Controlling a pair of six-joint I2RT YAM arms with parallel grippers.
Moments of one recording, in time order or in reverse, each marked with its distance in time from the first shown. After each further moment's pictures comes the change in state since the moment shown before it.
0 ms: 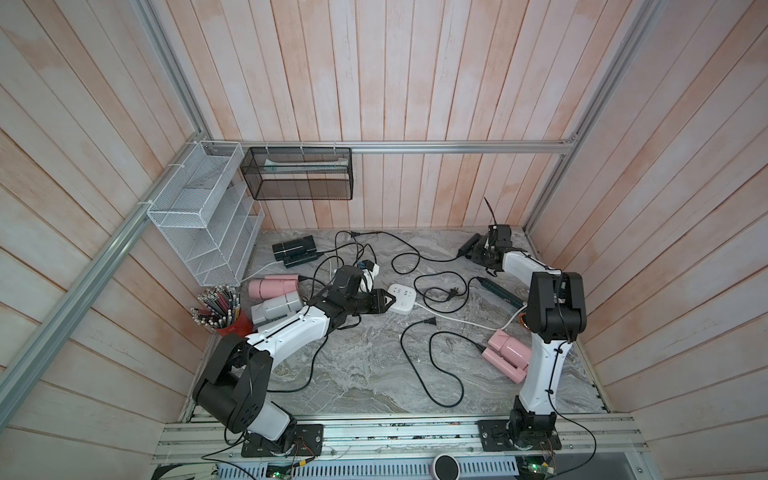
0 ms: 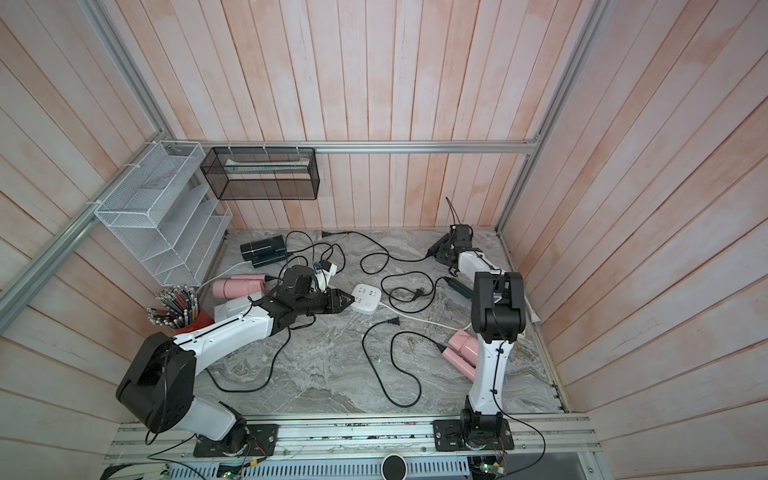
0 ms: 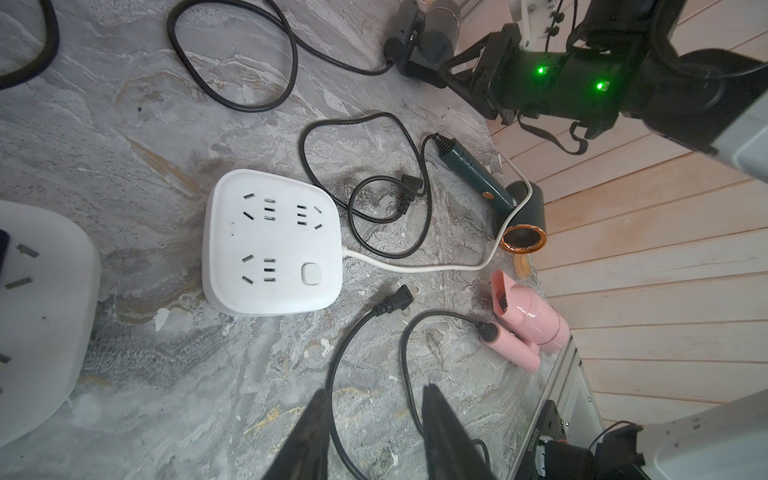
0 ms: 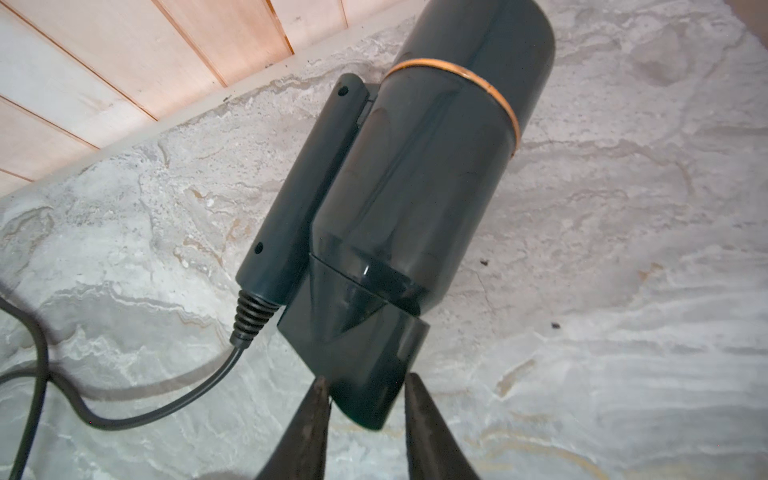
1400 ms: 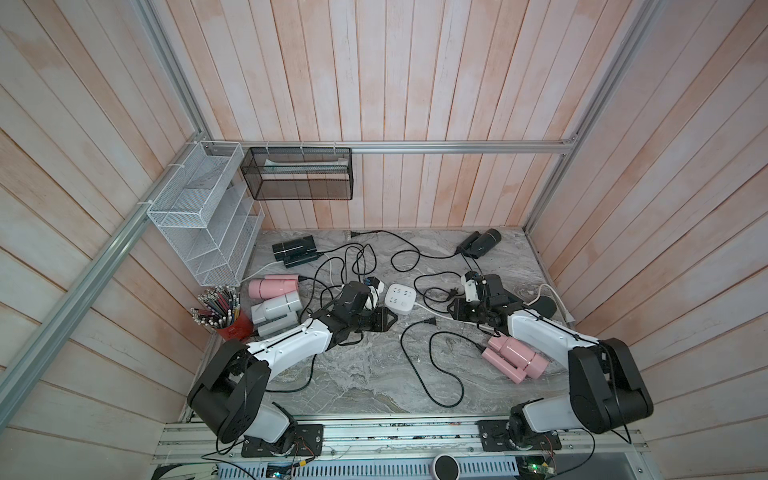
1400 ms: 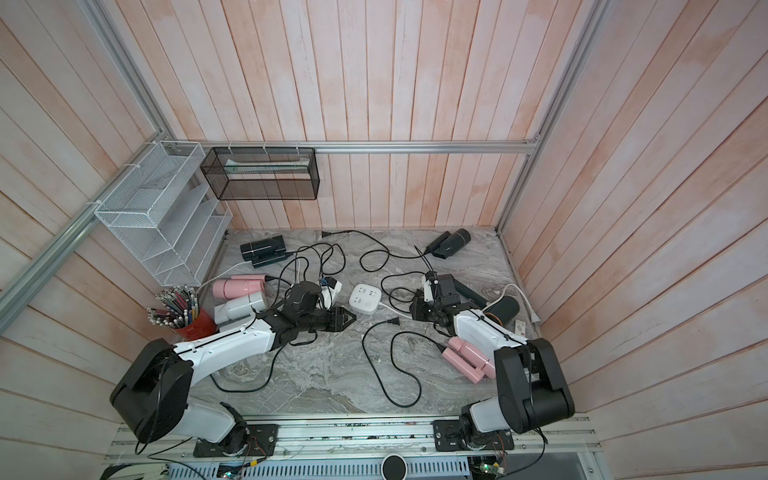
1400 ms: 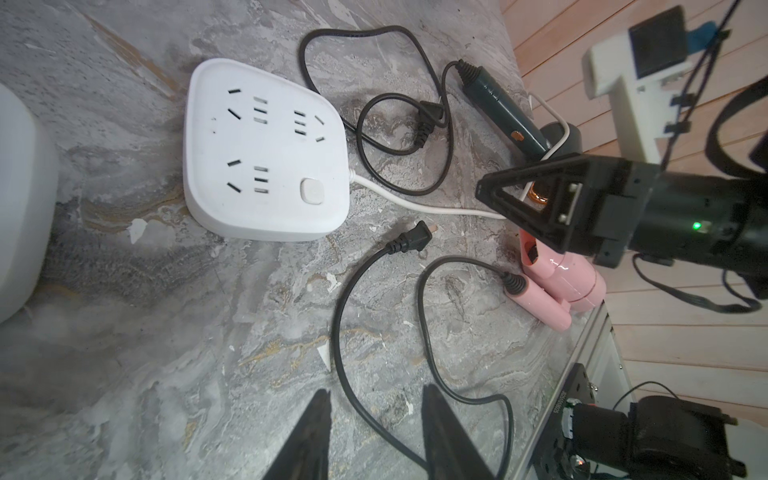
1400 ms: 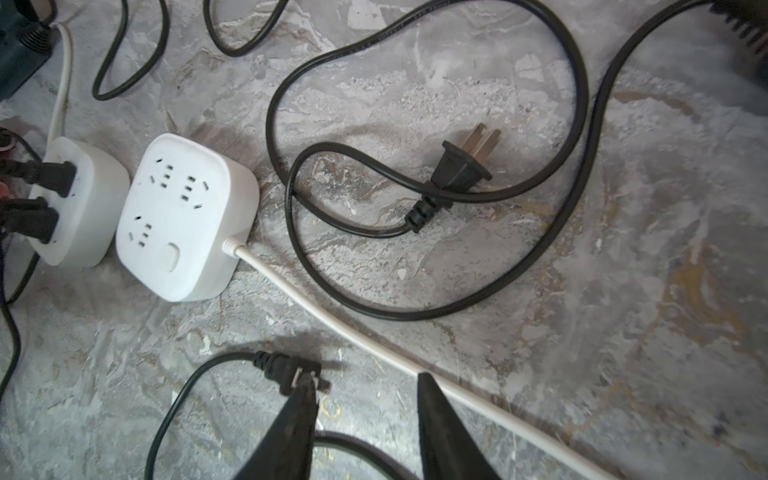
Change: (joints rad) left arm -0.089 -0.051 -0.111 -0.014 -0.074 0.000; right arm 0.260 -0.652 -0.798 0.058 -0.214 0.004
